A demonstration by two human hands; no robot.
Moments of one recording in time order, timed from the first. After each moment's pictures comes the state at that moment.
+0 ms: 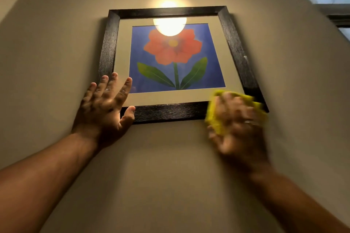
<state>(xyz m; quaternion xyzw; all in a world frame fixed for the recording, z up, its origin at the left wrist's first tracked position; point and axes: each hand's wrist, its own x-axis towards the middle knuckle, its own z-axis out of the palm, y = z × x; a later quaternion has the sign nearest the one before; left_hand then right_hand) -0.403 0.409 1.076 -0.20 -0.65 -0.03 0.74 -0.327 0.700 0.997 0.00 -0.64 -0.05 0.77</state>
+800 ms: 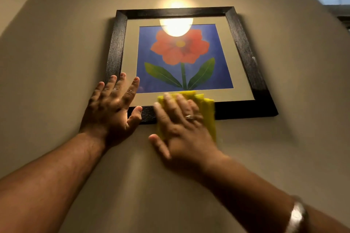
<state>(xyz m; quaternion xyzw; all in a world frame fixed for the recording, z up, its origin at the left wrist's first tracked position) -0.404 0.407 1.075 -0.20 -0.64 -0.02 0.74 -0.338 0.592 1.014 0.12 -0.72 -0.09 0.67</state>
